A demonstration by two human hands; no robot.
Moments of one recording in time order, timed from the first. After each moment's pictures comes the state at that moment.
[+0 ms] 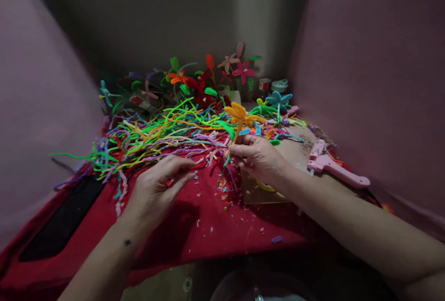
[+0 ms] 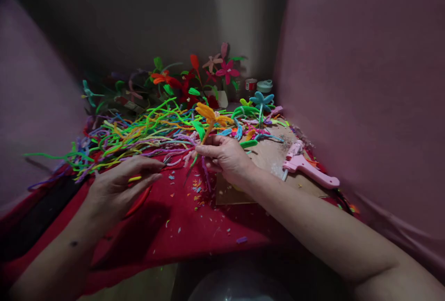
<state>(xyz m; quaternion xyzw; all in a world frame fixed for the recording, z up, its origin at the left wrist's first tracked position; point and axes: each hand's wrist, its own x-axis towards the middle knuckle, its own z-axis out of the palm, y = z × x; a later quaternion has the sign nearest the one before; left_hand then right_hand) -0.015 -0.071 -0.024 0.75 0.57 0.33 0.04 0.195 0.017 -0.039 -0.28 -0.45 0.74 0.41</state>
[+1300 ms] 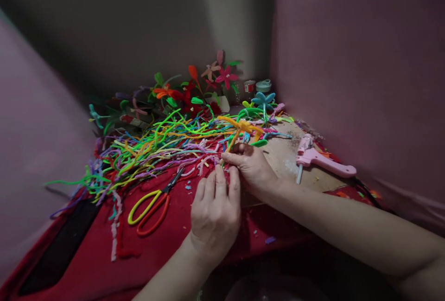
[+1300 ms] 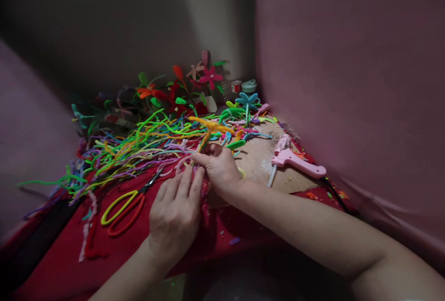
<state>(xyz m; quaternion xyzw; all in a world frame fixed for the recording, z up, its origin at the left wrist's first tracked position) 0.095 -0.079 -0.056 0.79 0.53 0.16 -0.28 0.191 0.001 -0.045 -0.29 -0.35 0.69 0.56</state>
